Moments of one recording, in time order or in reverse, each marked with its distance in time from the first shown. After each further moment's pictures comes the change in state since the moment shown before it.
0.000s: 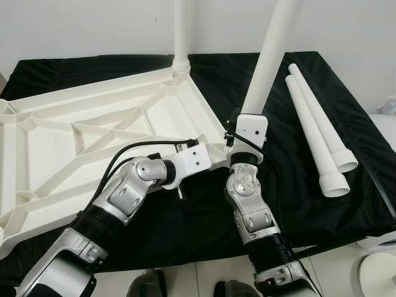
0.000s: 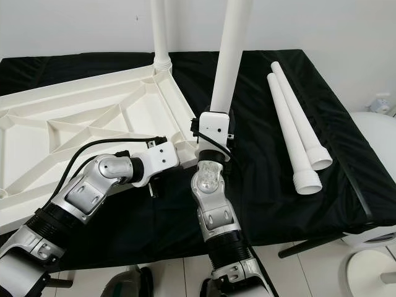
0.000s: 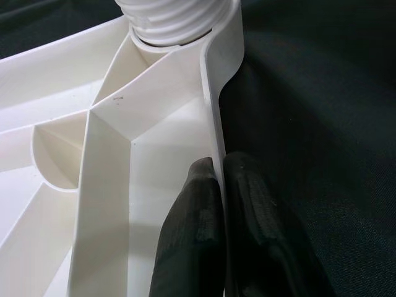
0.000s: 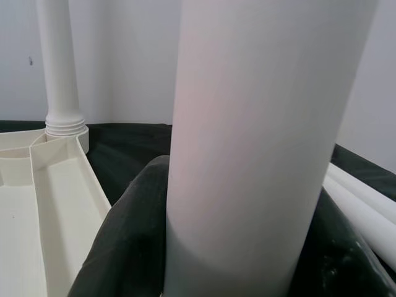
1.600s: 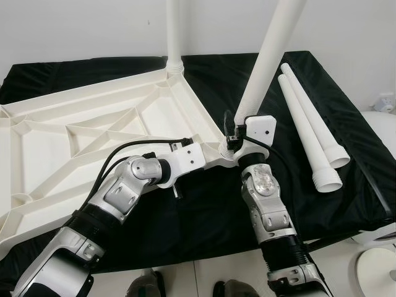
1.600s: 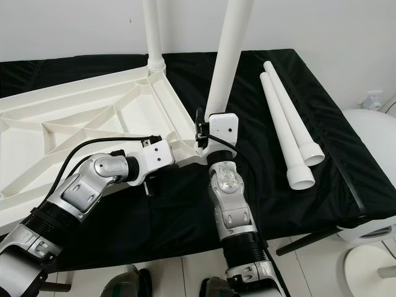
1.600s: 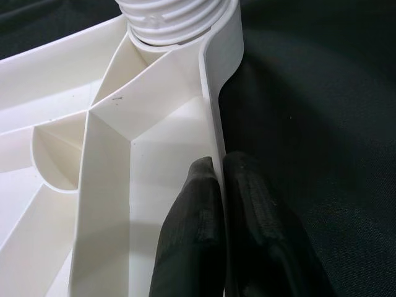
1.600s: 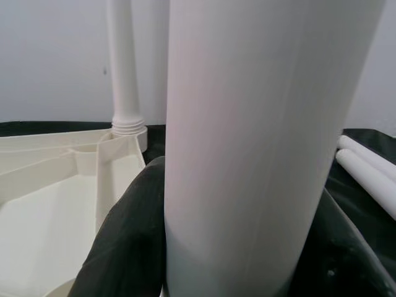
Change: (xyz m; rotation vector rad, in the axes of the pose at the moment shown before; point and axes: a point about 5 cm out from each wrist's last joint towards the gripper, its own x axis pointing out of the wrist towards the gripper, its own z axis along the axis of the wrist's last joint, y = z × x) left arm -0.004 0.005 -0.009 -0.011 0.019 0.013; right arm 0.002 -0.012 -0.004 0.113 0.006 0.264
